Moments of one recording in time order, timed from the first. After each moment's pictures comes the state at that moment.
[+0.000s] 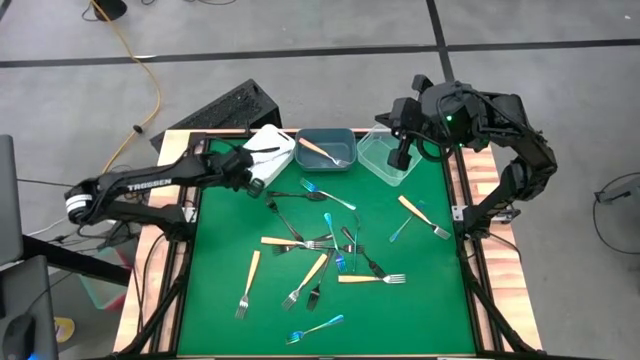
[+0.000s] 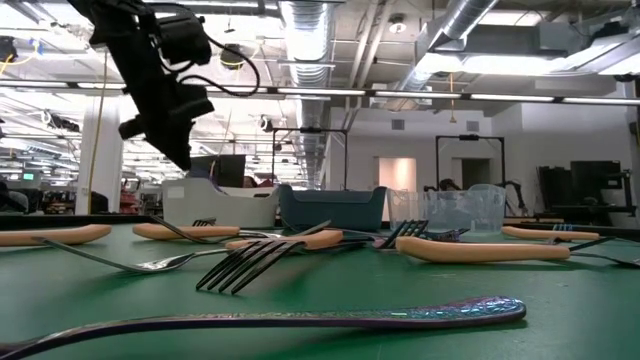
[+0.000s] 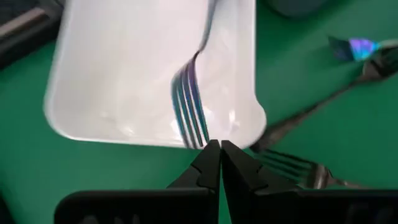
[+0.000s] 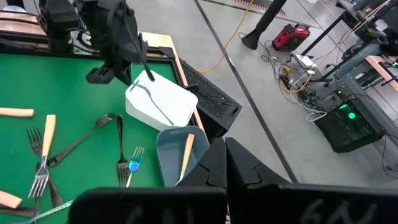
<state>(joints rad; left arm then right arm) 0.48 1.12 0.73 -0.66 -0.28 -0.45 -0.06 1.59 2.35 -1.32 0.47 -0.18</state>
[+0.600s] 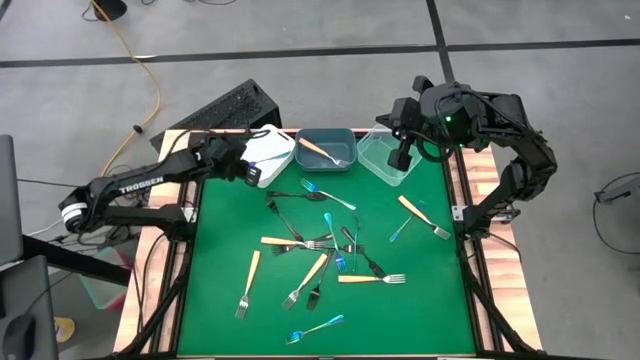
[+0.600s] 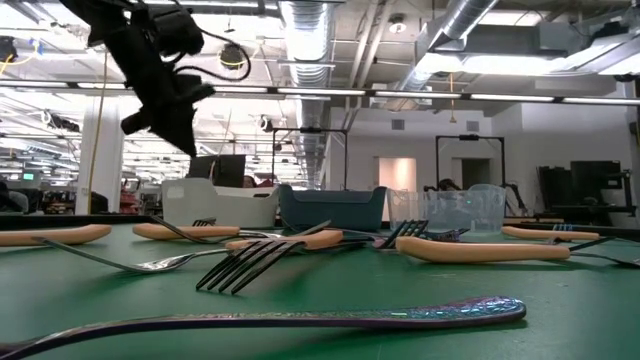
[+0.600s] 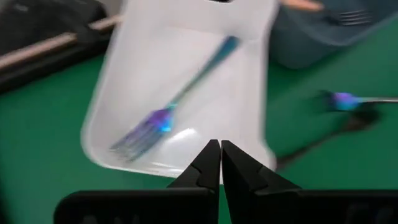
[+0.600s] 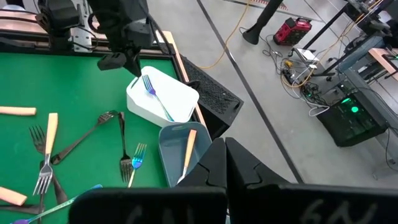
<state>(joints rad) 0.59 1.05 0.75 -0.60 -0.15 -0.44 -0.06 1.59 2.35 -1.34 0.47 -0.15</state>
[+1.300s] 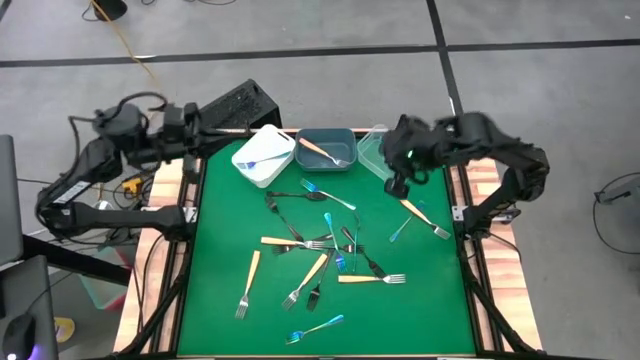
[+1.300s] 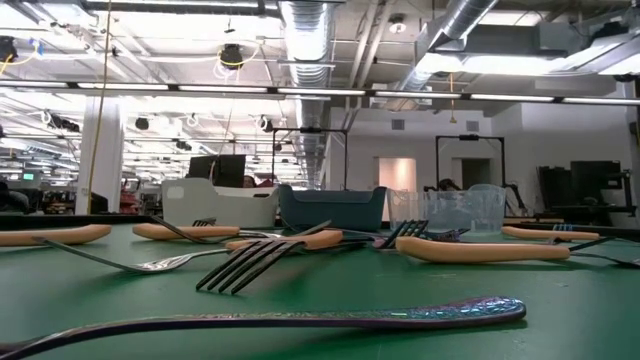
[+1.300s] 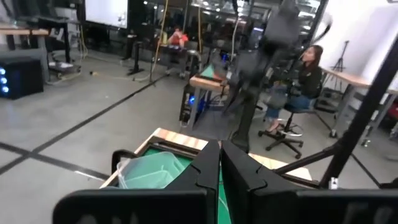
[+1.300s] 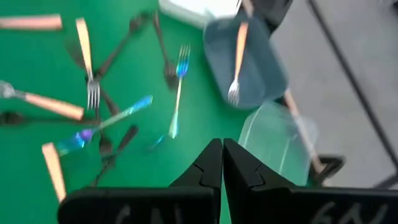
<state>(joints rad) 0.36 0.81 1.31 -0.54 0.14 -0.19 -0.01 1.55 2.07 -1.57 0.35 0.22</state>
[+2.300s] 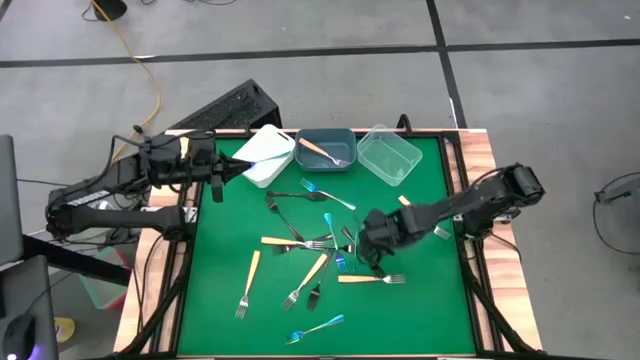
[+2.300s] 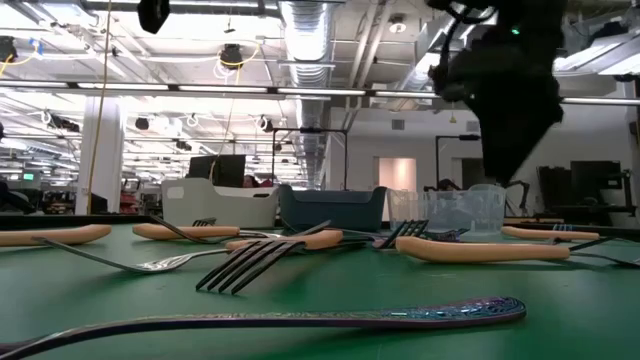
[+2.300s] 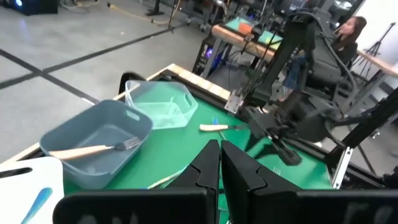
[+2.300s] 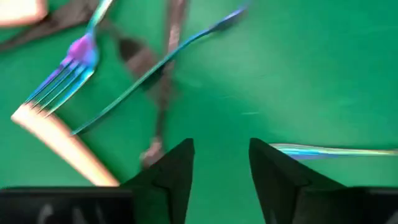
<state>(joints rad) 0.27 0.71 0.96 -0.50 0.00 -0.36 0.27 1.58 1.07 -0.89 0.17 1.03</state>
